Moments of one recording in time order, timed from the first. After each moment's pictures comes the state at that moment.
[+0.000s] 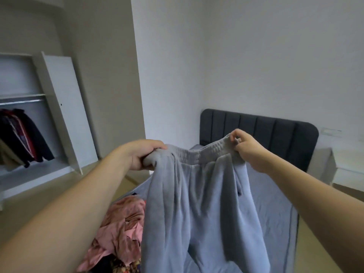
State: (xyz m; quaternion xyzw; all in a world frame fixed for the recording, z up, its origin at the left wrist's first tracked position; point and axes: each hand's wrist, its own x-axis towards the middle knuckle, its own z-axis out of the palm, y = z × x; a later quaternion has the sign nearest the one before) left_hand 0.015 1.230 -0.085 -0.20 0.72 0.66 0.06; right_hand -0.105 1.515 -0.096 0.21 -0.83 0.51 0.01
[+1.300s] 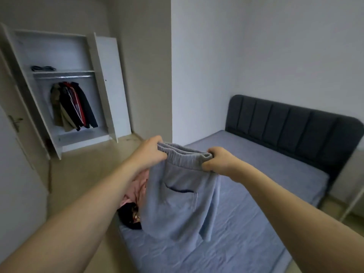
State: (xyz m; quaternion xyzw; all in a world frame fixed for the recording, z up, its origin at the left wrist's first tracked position) left_hand 0.141 1.324 -0.170 -0.19 0.91 0.26 -0.24; right_hand 0.024 1.541 -0.160 0.35 -0.85 0.36 -0.18
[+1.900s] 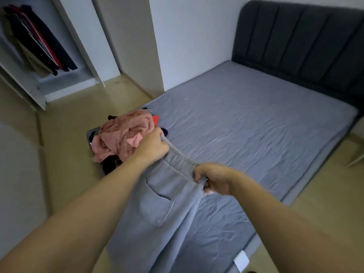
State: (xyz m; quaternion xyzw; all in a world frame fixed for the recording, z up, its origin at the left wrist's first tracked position) left_hand -0.064 1.349 -0.434 -0.31 0.91 0.25 -0.10; right_hand -0.134 1.559 -0.447 0.07 -0.66 0.47 -0.57
